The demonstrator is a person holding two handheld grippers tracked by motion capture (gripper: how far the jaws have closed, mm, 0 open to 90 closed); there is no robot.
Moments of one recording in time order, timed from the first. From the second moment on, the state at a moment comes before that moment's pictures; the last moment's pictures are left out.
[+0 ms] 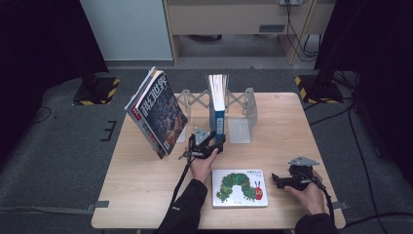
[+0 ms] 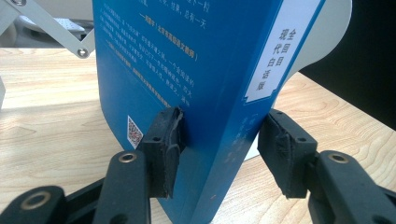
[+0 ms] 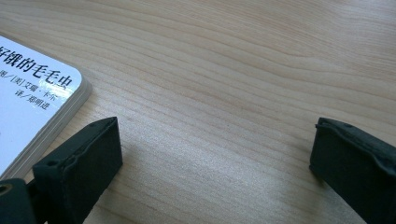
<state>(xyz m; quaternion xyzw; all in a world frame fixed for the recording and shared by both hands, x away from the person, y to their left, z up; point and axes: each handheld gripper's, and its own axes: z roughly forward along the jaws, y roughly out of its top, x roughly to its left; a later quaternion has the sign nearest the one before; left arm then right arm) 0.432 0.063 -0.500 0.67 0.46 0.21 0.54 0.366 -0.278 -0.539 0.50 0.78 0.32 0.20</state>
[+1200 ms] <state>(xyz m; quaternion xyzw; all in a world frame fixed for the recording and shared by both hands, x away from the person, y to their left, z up) 0.430 0.071 -0.468 0.67 0.44 0.20 0.57 0.366 -0.278 -0.539 0.50 0.78 0.33 0.20</state>
